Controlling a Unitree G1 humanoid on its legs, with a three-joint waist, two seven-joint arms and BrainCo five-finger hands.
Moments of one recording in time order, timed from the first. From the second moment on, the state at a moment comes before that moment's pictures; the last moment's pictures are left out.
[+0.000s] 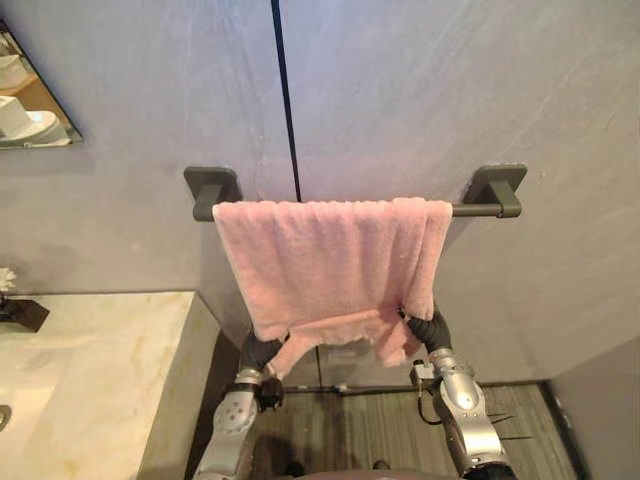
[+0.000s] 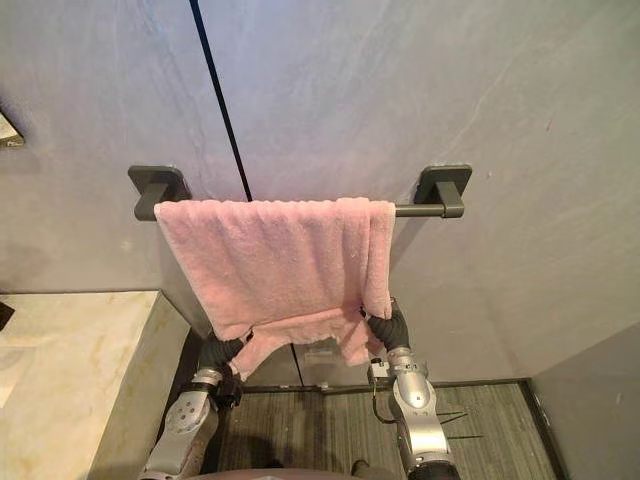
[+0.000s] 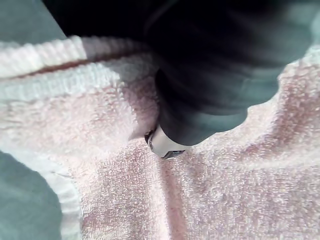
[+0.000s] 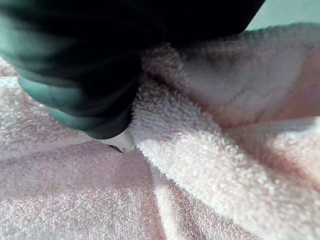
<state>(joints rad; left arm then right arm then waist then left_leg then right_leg) 0.17 0.08 -0.14 0.30 -0.17 -0.26 0.06 0.09 -0.04 0.05 0.25 0.03 -0.24 0.00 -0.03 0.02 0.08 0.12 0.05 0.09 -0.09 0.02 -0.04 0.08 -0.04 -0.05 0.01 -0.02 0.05</state>
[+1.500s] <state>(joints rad) 0.24 0.04 0.25 -0.51 -0.30 -0.30 0.16 0.18 0.01 -0.41 -0.48 0.20 -0.30 -0.19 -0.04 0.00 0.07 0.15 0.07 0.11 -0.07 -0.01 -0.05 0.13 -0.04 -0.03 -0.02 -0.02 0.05</state>
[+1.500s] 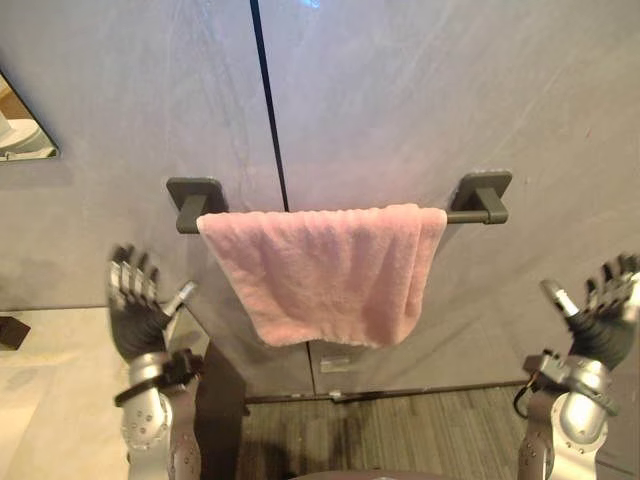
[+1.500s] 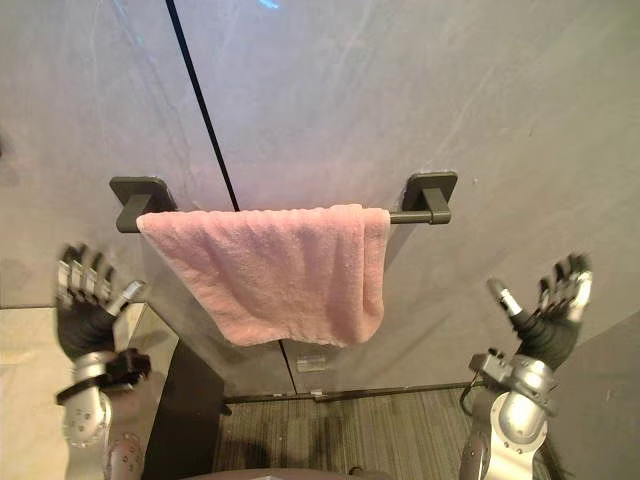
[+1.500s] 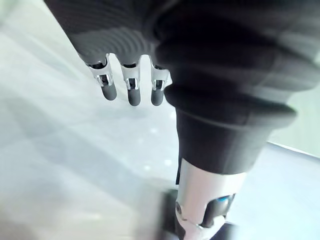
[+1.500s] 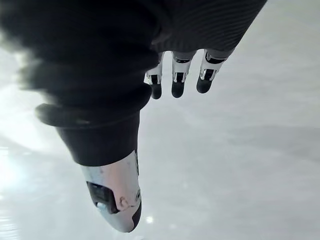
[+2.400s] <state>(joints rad) 0.14 0.43 -0.30 -0.36 -0.54 -0.35 -0.18 0.00 -0.57 0.47 -0.23 0.52 -0.23 0.27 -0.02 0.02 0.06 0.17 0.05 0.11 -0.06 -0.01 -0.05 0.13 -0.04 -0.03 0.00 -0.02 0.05</state>
